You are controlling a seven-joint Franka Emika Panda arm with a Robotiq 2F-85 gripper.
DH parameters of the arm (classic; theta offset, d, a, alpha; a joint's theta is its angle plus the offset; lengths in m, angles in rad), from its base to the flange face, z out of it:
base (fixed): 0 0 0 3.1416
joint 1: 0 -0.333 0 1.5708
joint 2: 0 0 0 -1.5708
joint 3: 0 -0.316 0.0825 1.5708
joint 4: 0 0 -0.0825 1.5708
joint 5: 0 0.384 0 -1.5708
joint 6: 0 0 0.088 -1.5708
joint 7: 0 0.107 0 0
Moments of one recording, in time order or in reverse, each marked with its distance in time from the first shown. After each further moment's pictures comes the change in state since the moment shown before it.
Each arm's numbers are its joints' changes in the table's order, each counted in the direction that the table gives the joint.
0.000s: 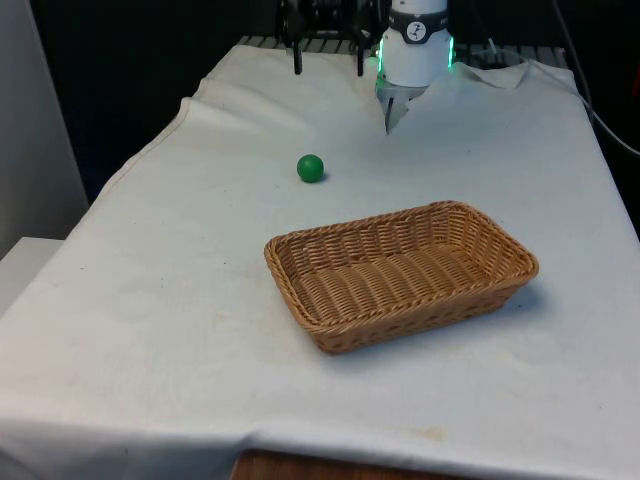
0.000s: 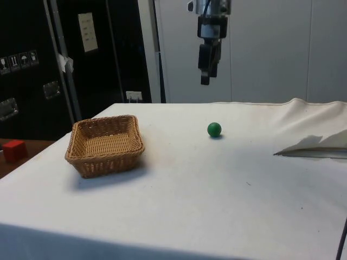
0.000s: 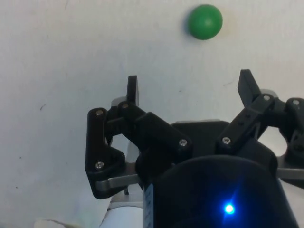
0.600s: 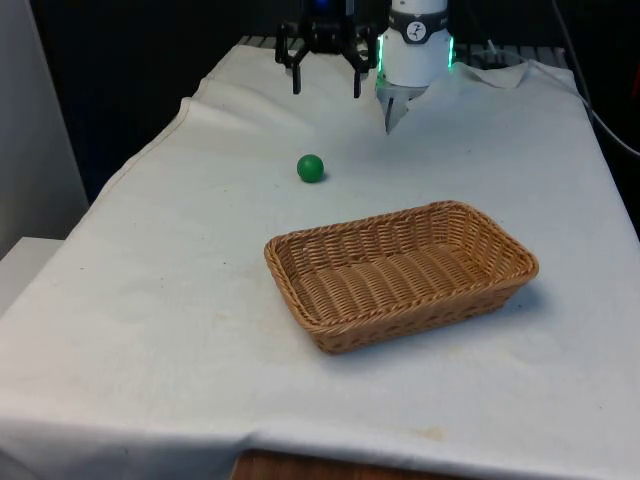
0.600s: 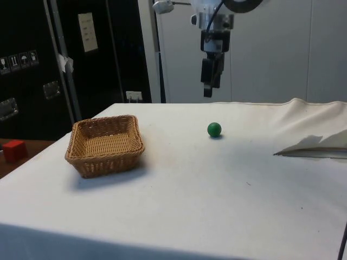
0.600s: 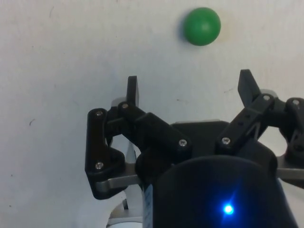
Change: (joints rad) arm -0.001 0.095 0.012 0.046 0.032 -0.132 -0.008
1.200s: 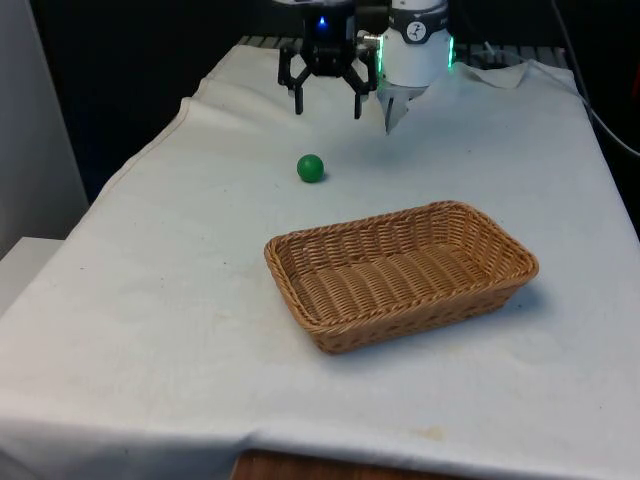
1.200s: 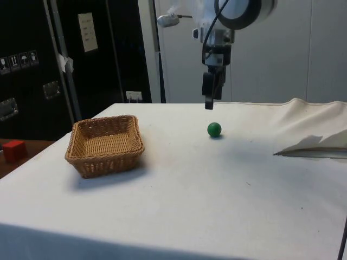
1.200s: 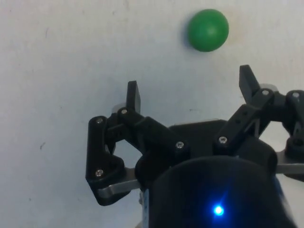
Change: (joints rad) arm -0.015 0.114 -0.006 0.016 0.161 -0.102 -0.098
